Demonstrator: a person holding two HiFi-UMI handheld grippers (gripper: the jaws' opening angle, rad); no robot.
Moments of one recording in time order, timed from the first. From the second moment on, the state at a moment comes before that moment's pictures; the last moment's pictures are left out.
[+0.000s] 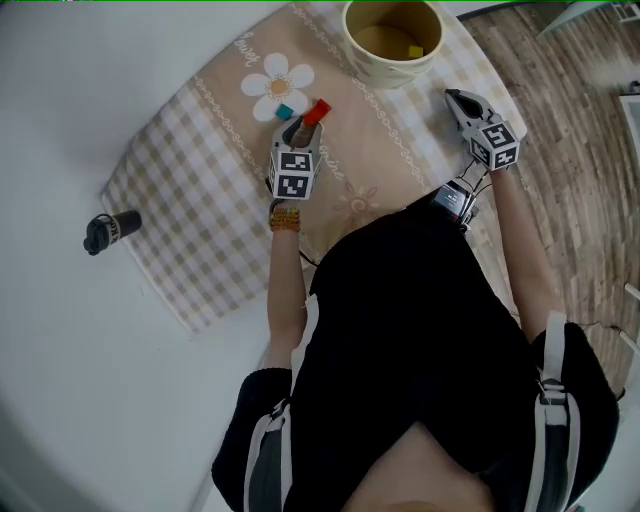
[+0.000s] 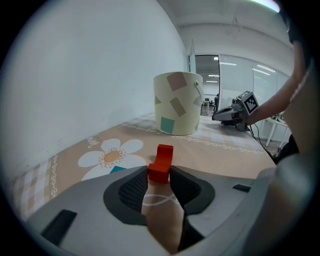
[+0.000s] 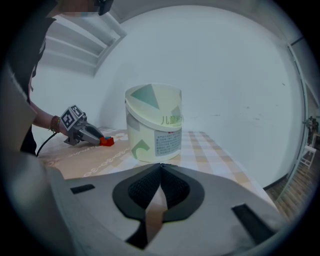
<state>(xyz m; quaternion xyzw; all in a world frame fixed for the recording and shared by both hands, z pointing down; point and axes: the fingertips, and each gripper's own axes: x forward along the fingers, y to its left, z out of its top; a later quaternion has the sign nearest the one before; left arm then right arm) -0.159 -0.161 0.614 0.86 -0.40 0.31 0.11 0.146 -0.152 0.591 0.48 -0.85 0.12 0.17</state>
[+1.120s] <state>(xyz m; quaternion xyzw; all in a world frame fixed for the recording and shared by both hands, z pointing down) -0.087 -0.154 0.460 0.91 -0.36 0.20 0.03 0.154 -0.149 0.579 0.48 -0.86 0.12 0.11</state>
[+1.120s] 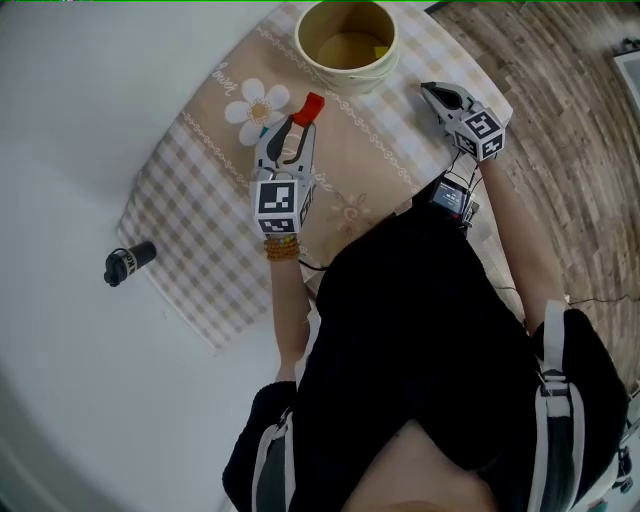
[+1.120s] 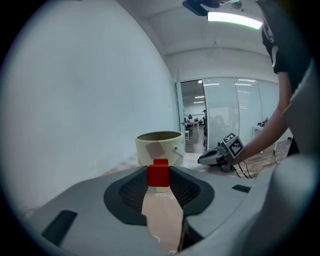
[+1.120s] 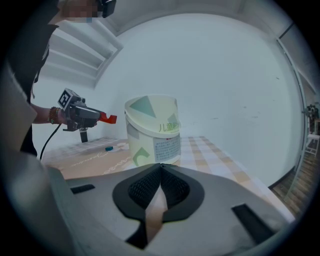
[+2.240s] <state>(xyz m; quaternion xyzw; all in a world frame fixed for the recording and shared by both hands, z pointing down) 0.013 -0.228 0.387 0.93 -0.32 0.17 -0.02 0.157 -0.147 0.573 0.48 -0.87 0.11 0.09</state>
